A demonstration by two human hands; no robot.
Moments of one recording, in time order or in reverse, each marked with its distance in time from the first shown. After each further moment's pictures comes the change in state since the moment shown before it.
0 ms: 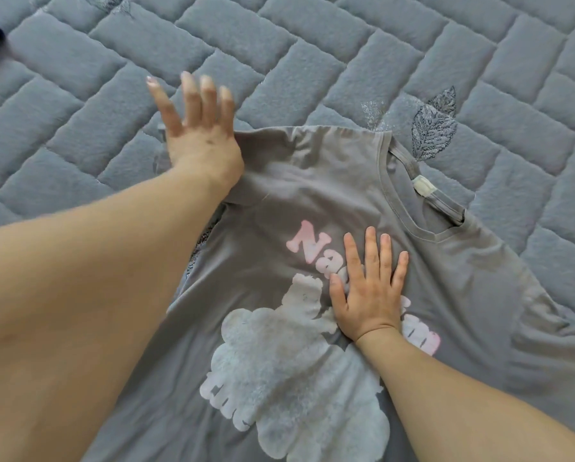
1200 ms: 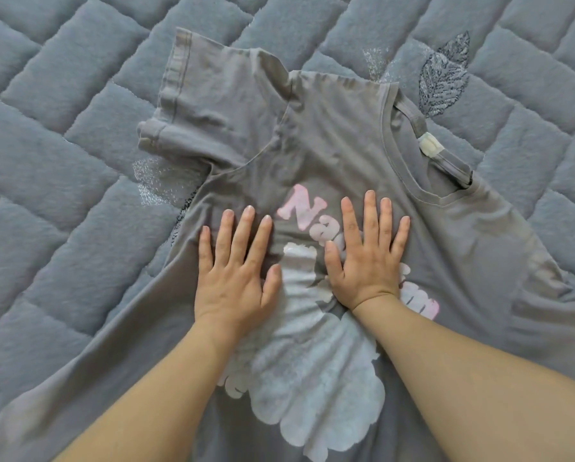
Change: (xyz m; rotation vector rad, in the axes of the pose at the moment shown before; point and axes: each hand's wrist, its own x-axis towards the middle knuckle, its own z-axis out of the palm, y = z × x) left_hand -0.214 0.058 0.074 -0.479 -0.048 0.213; right_hand 0.005 -0.003 0.001 -0.004 0.029 -0.017
